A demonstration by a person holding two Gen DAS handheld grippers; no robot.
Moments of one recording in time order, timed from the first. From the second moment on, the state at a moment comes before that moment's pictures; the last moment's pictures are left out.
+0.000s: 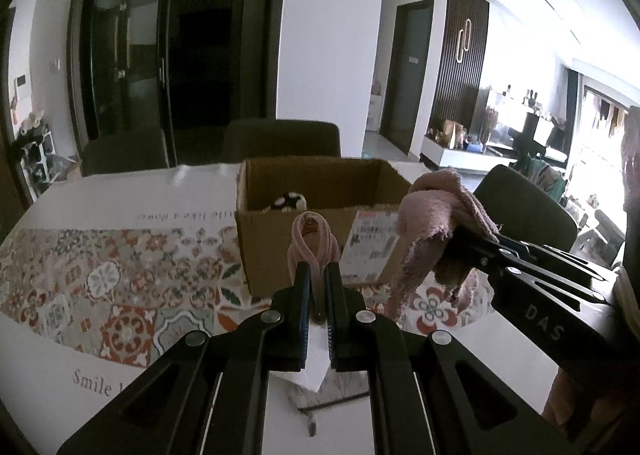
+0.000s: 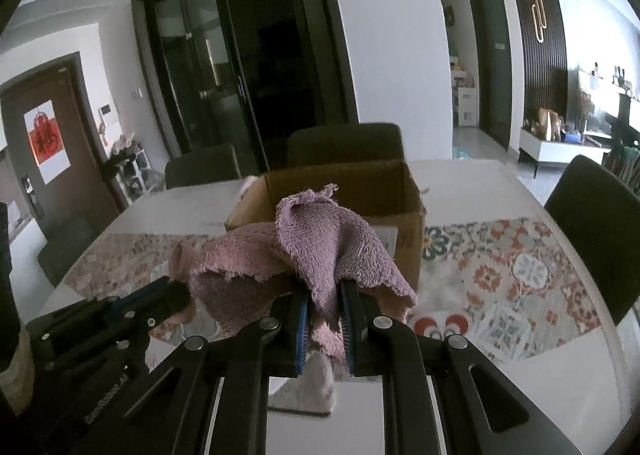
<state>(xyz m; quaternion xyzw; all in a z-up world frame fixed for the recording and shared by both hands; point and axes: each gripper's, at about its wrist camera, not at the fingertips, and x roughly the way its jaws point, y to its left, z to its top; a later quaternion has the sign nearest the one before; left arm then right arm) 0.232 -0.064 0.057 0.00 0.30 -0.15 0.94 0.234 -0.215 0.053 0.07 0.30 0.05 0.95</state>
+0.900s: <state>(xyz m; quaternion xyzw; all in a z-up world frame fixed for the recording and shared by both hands) 0.316 -0.075 0.093 0.00 0.27 -0.14 0.95 0.299 -0.220 0.099 0.04 0.25 0.05 0.97</state>
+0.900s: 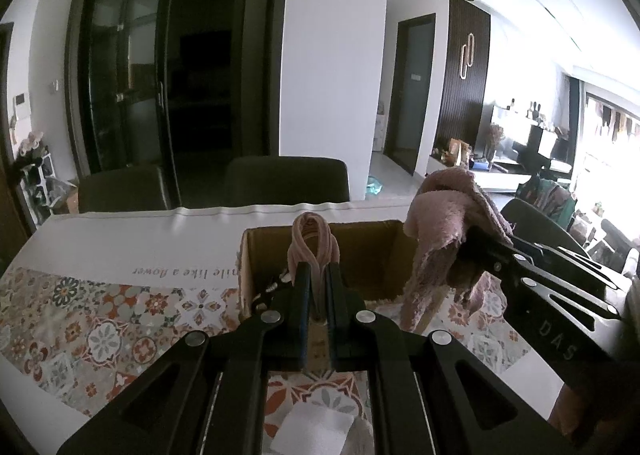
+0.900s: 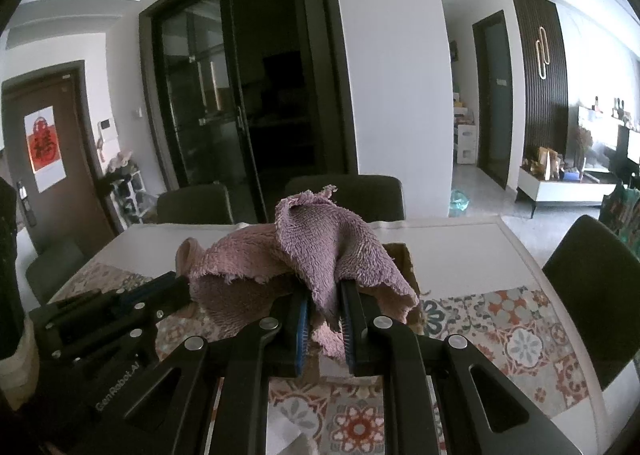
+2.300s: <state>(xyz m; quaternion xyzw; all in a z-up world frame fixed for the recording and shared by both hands) 0.432 -0.106 0.022 0.05 0.37 -0.14 0.92 0.425 -0.243 0.017 0.04 0.36 0.04 0.93</state>
